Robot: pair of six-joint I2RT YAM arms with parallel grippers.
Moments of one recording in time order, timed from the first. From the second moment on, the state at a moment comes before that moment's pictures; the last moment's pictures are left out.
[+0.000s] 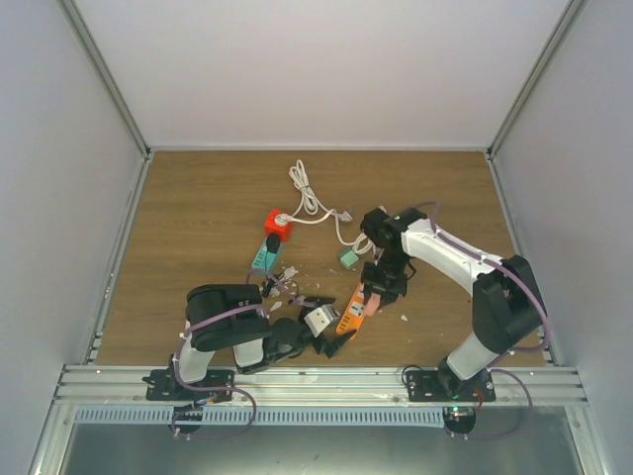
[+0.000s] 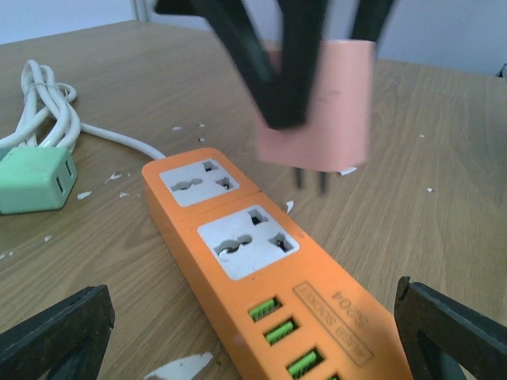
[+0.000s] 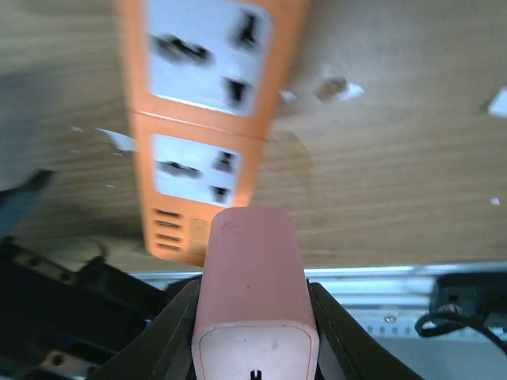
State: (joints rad) left arm -1.22 1.99 0.28 1.50 -0.20 -0.06; right arm 0.56 1.62 1.20 -1.26 -0.36 0.77
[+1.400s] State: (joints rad) left arm -1.28 1.81 0.12 1.53 -0.17 -0.05; right arm 0.55 1.67 1.19 -1.13 -0.20 0.85
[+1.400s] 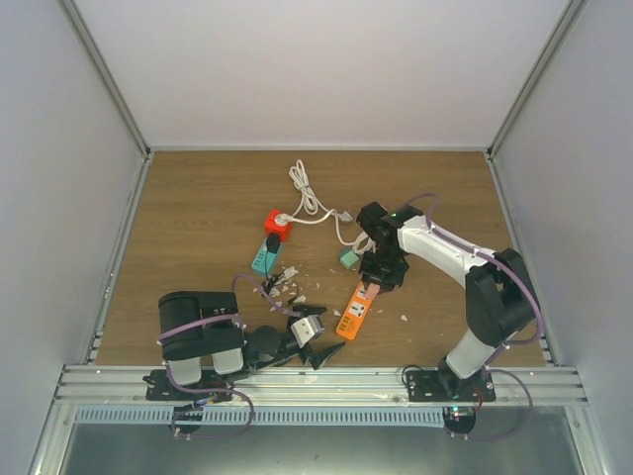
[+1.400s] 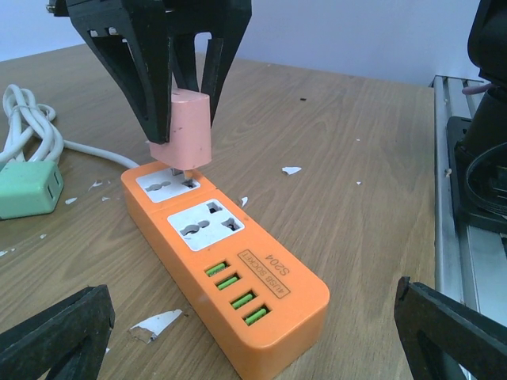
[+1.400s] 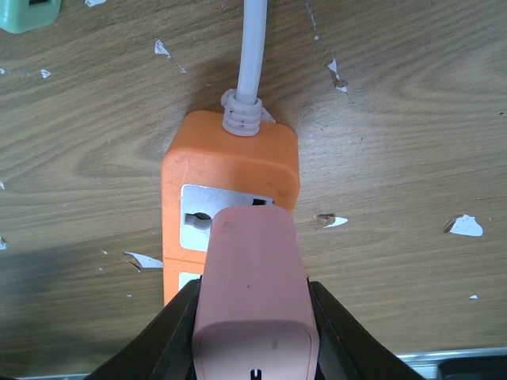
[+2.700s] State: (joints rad) left arm -1.28 1.76 0.11 1.50 -0.20 -0.04; right arm 0.52 1.83 1.31 -1.22 -0.12 0.91
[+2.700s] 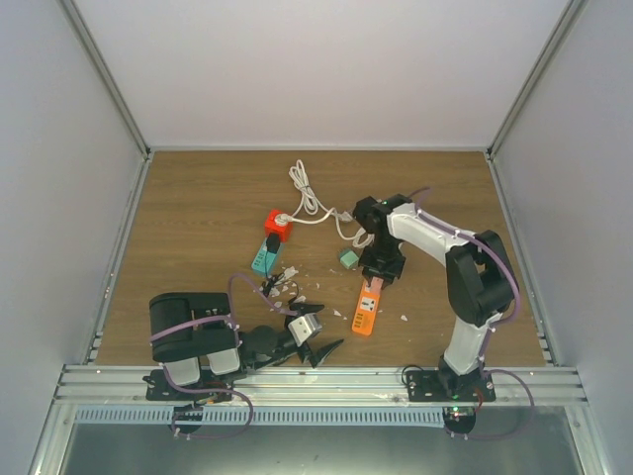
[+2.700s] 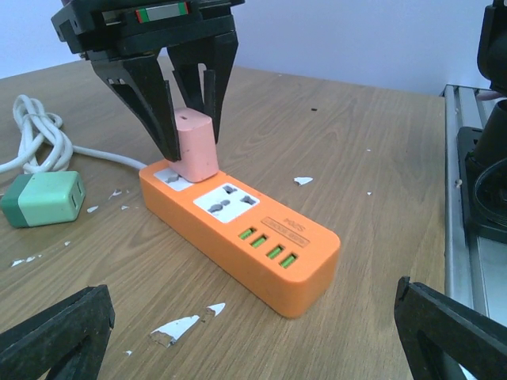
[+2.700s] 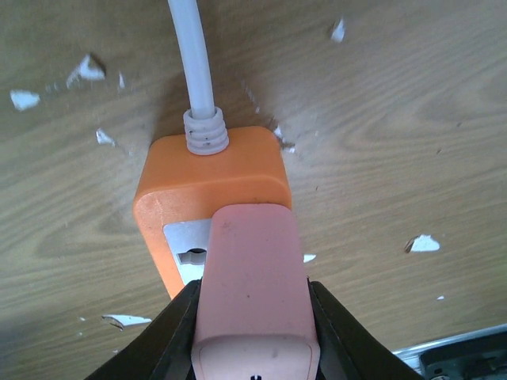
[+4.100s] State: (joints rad) left arm -1.28 1.78 0.12 1.49 -0.21 -0.04; right arm 0.47 1.84 1.34 -0.95 0.18 0.74
